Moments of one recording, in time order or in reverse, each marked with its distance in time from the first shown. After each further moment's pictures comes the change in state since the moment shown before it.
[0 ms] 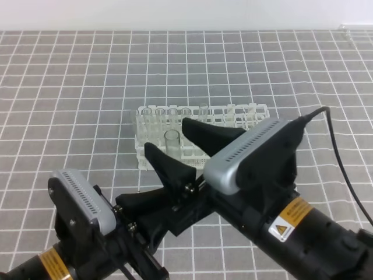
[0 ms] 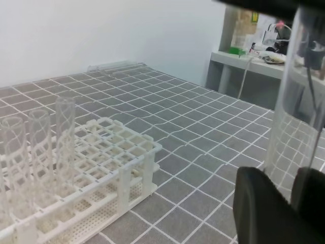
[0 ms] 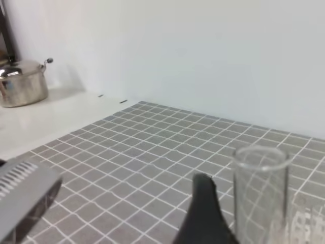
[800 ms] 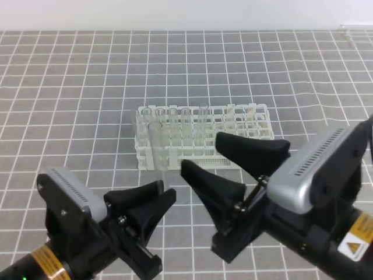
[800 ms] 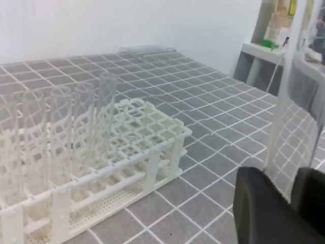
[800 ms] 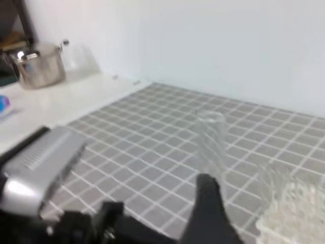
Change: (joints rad) left arm 0.000 -0.055 -0.001 -0.099 0.125 0.004; right arm 0.000 -0.233 0.087 0.085 0.191 -0.101
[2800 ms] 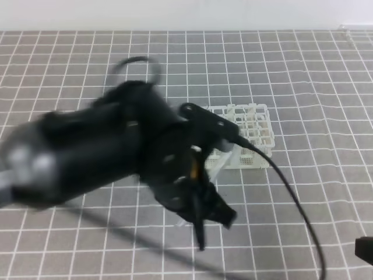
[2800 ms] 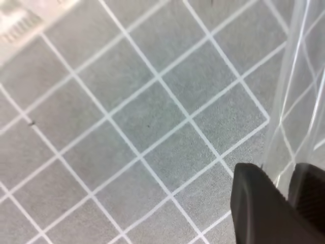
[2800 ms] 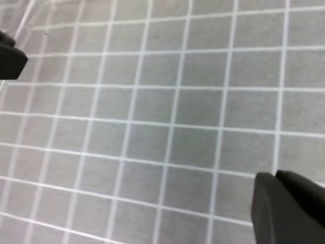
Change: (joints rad) left arm -0.105 0.451 -1.005 0.019 1.699 -0.100; right arm -0.896 -0.442 0.149 -0.080 1.210 0.283
